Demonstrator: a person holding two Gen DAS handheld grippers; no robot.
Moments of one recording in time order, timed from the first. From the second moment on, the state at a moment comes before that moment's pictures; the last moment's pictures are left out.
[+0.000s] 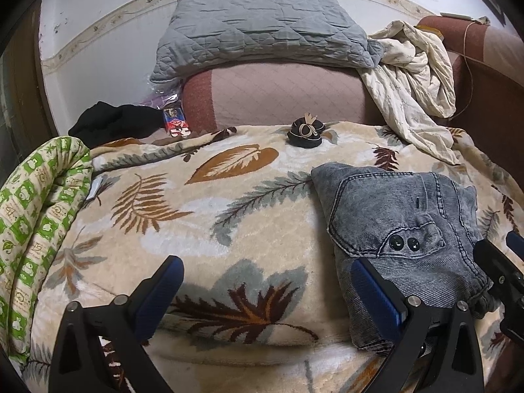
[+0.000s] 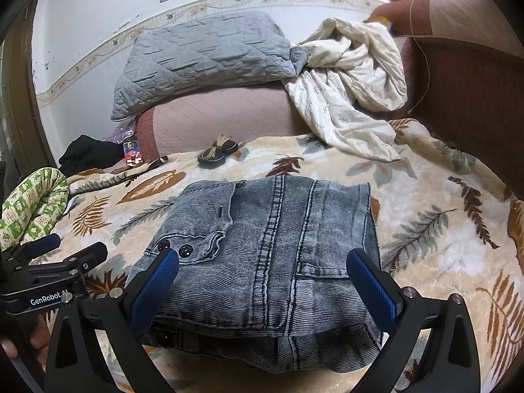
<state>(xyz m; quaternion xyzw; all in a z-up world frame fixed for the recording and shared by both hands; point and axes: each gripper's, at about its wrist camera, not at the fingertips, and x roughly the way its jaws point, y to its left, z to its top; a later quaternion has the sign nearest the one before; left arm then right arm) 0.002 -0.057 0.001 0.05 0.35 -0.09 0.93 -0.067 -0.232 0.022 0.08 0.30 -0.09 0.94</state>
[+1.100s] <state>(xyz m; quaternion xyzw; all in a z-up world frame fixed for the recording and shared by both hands) 0.000 -0.058 0.004 0.05 0.34 -0.09 0.93 -0.066 -0.231 0.023 0.07 0.30 -0.09 0.95</state>
